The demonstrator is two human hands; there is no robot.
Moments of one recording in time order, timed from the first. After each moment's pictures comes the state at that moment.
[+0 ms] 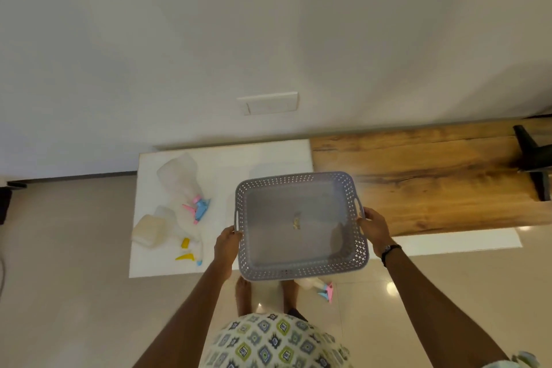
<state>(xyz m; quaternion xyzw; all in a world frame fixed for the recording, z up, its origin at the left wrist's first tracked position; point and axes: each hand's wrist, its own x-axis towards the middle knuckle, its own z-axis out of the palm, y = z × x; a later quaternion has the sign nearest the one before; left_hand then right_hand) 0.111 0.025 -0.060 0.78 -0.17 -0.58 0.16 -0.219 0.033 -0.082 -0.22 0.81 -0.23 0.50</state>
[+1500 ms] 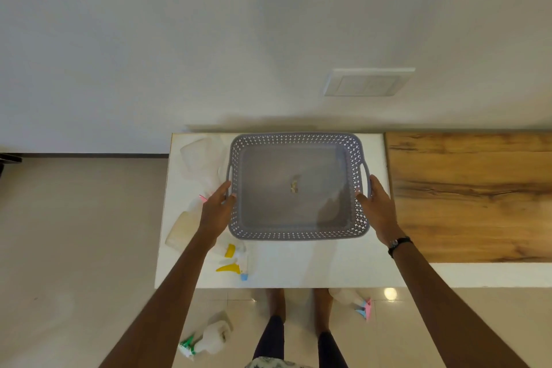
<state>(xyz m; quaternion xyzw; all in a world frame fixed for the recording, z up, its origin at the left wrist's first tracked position) 0.290 -0.072 -0.135 0.74 -0.37 -0.53 0.20 -0.033 -0.060 -0.155 -0.37 0.80 -0.22 0.43</state>
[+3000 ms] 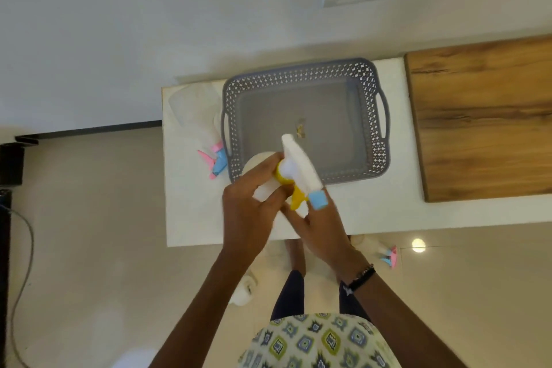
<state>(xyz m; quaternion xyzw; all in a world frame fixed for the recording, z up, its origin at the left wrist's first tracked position) 0.222 0.022 -0.066 0.61 -0.61 -0.37 0.33 0.106 0.055 -0.116 -0.54 0.59 -0.39 0.45</state>
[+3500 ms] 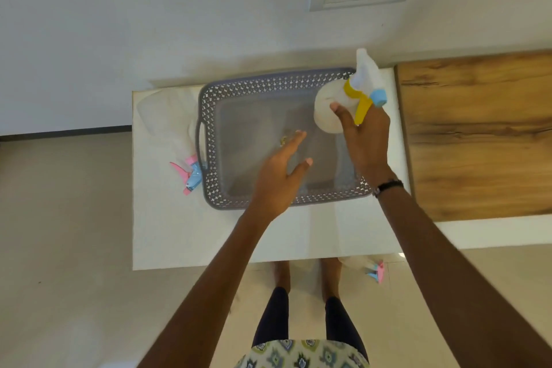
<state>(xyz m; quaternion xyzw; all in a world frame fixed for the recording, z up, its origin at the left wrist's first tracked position) 0.162 -0.050 -0.142 0.58 -0.60 -0.52 0.21 -0.006 -0.093 -0.169 -0.48 0.71 -0.42 0.30</state>
